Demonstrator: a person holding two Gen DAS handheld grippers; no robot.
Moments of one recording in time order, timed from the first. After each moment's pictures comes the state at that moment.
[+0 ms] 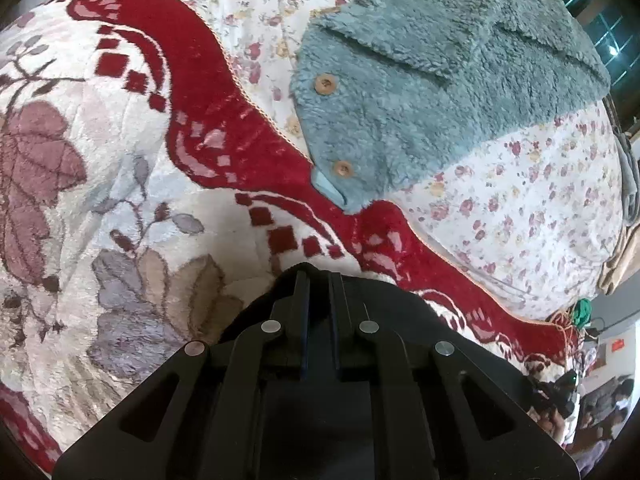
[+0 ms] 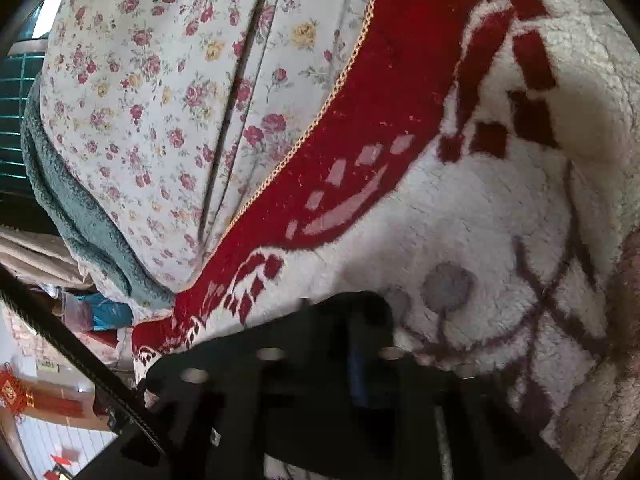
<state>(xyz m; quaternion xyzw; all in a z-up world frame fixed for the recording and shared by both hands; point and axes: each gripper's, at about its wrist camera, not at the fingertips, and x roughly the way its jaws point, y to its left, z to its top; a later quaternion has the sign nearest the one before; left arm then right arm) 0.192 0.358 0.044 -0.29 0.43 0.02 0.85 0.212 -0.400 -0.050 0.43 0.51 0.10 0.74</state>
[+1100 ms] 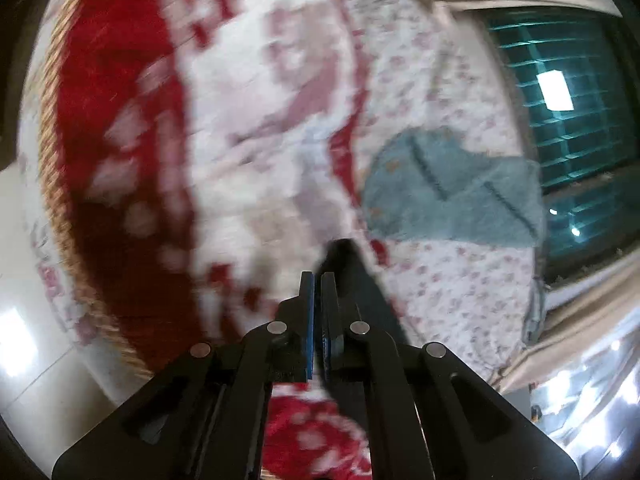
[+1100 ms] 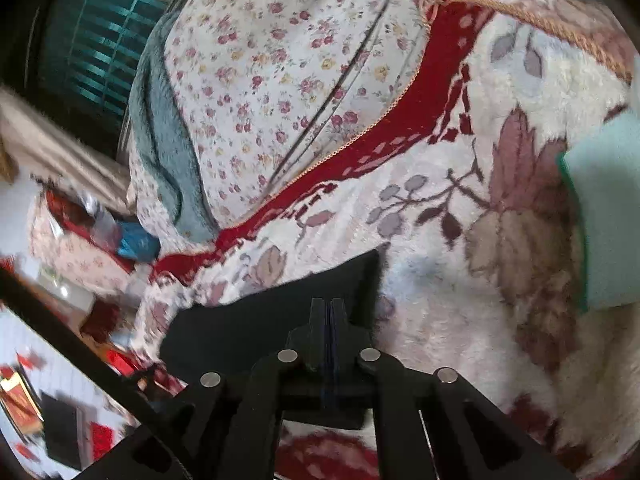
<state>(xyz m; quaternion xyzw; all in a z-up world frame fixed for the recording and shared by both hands) -0.074 0.443 -0.018 -0.54 0.25 0.02 0.80 0.041 -0.420 0.024 0.35 0.44 0.19 0.80</state>
